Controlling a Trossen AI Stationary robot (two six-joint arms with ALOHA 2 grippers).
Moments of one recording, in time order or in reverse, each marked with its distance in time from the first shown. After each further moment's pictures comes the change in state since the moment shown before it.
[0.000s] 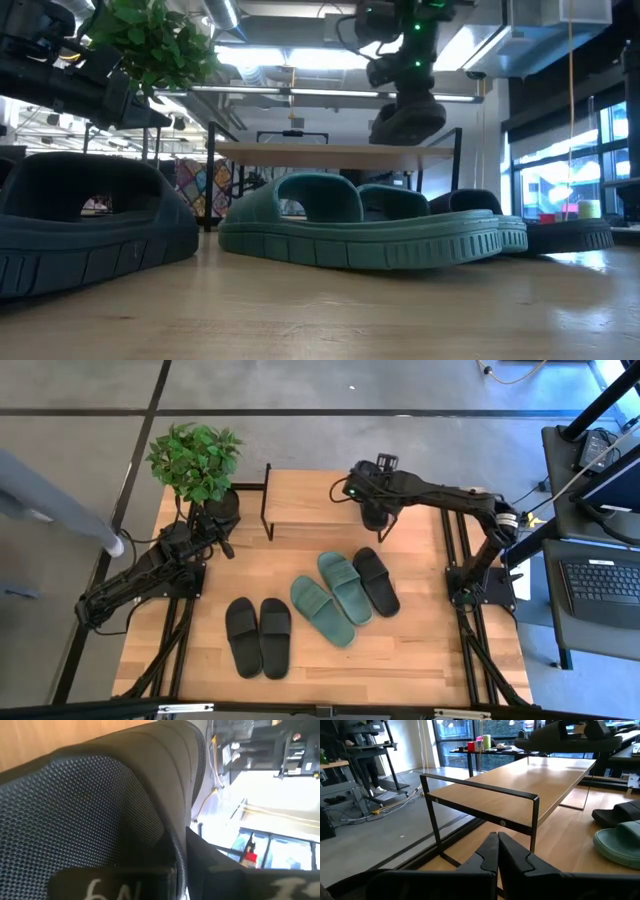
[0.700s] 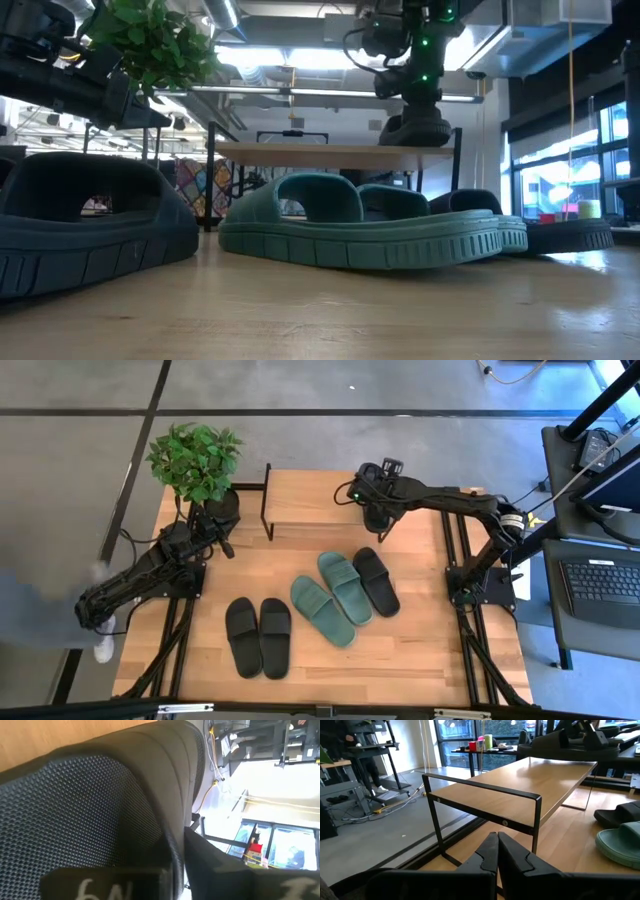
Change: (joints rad) left arm 0.000 0.000 0.000 0.000 -0.006 -0.003; right arm -0.013 -0.035 -0.130 0.085 0.019 0.053
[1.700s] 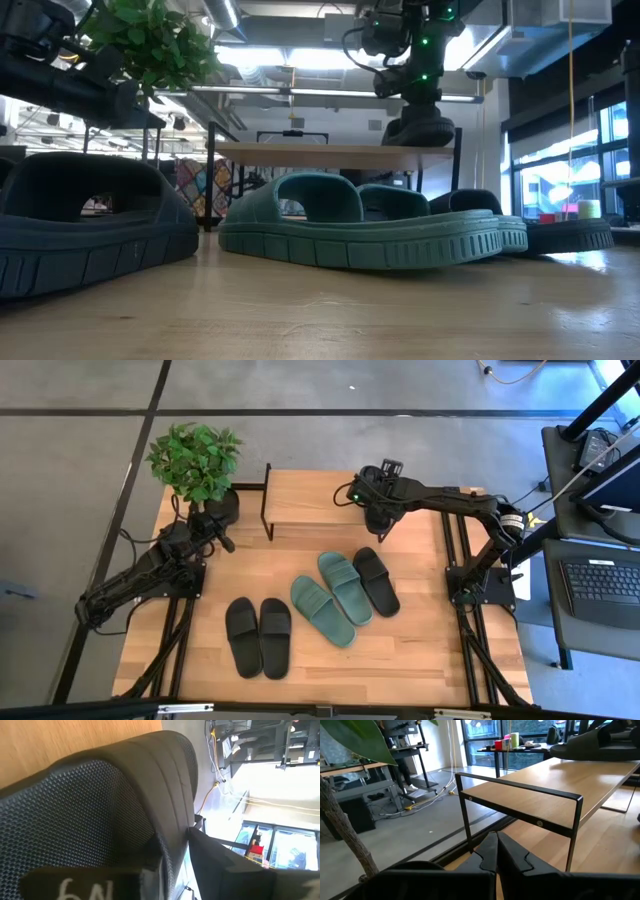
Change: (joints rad) left arm 0.000 0.000 0.001 0.002 -0.150 0.027; right arm 0.001 0.000 0.000 -0.003 -0.006 0.000
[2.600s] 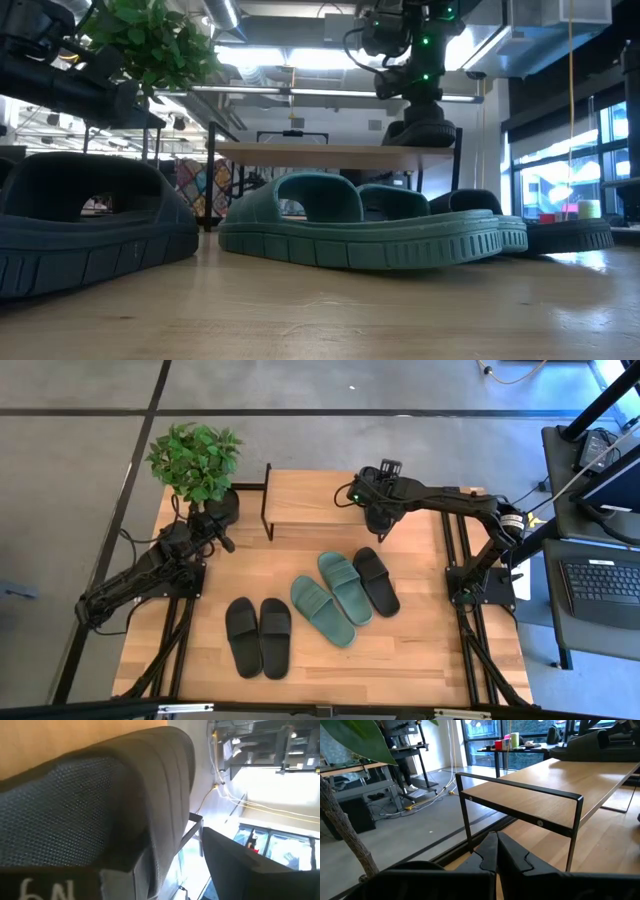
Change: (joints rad) left arm 0.000 0.000 0.000 0.000 0.000 0.001; right arm 0.001 0.000 0.005 -0.019 -0.008 -0.040
